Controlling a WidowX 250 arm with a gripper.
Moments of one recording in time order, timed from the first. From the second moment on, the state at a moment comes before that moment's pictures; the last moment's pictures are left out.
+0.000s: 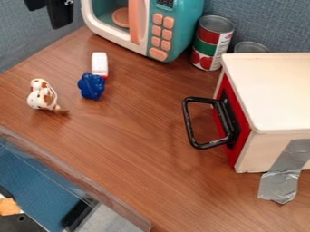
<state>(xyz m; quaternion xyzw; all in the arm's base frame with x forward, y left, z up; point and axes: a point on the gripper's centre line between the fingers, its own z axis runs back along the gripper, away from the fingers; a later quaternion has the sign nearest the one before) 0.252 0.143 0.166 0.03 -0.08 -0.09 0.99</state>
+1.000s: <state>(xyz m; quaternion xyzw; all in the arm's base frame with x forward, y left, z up) 0.278 0.054 0.060 -0.05 -0.04 0.26 0.96</state>
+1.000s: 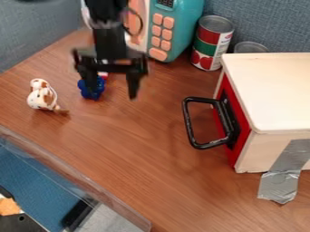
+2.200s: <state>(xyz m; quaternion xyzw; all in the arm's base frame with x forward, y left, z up) 0.304 -0.042 0.031 -0.15 -0.04 0.26 0.95</state>
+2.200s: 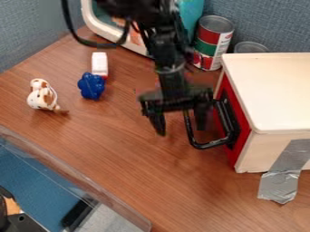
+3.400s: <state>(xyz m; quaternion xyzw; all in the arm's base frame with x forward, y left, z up) 0.279 -0.016 0.020 -0.12 -0.03 0.32 0.94</state>
